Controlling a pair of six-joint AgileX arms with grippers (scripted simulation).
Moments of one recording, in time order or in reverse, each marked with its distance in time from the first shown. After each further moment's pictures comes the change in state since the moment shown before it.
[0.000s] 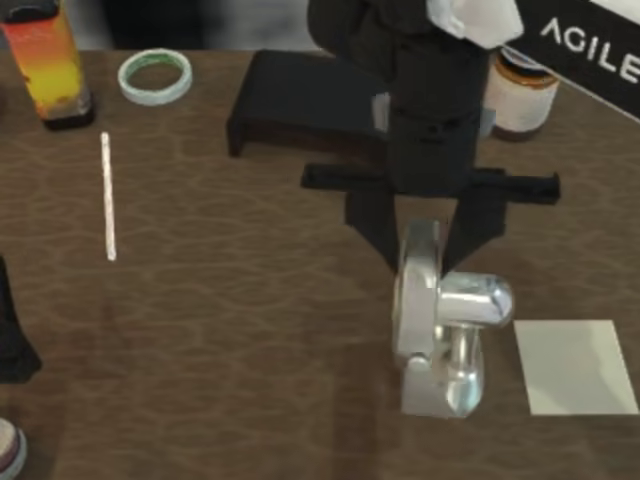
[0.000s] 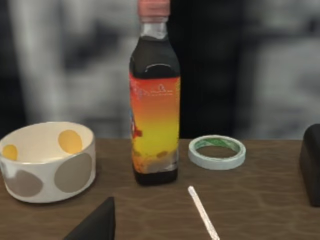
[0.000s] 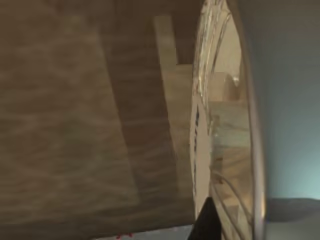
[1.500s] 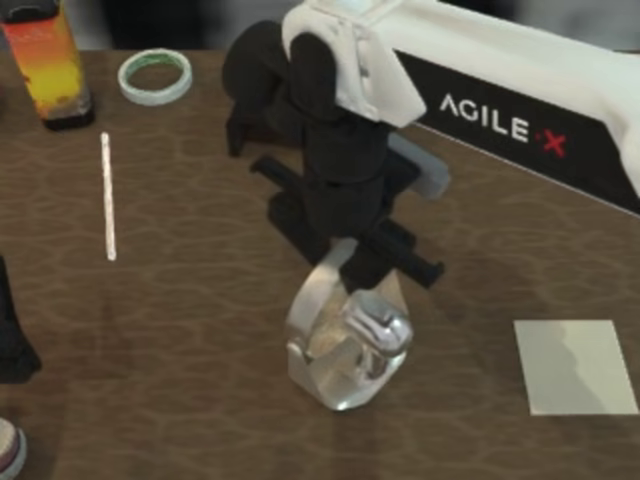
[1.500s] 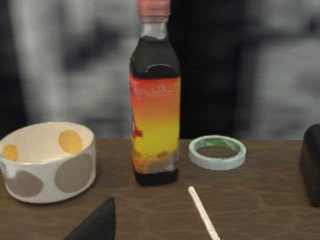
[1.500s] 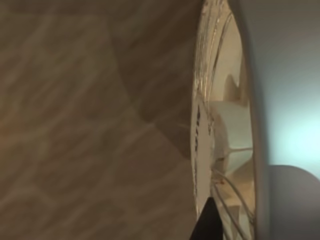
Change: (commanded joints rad) left arm 0.000 0.000 0.000 0.000 0.000 0.000; right arm 0.098 0.111 -0.044 0.309 0.083 0.681
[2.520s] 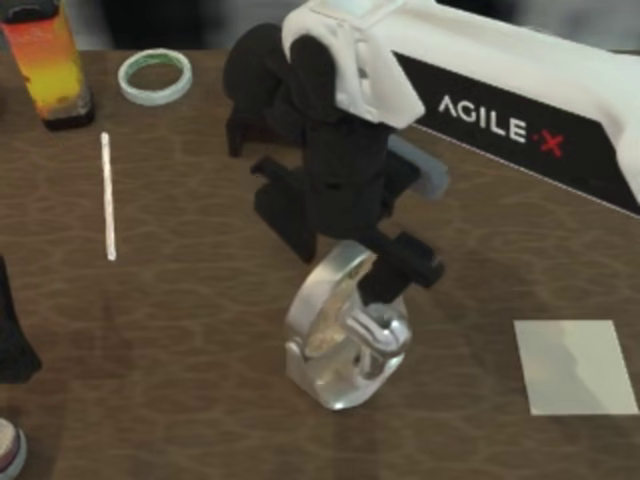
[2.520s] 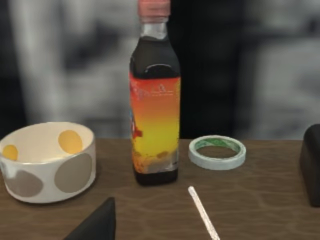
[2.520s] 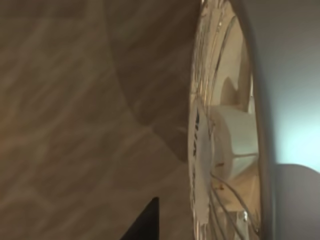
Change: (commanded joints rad) left arm 0.000 0.000 0.000 0.000 0.000 0.000; right arm 0.002 0.002 -0.003 0.003 0.000 -0.002
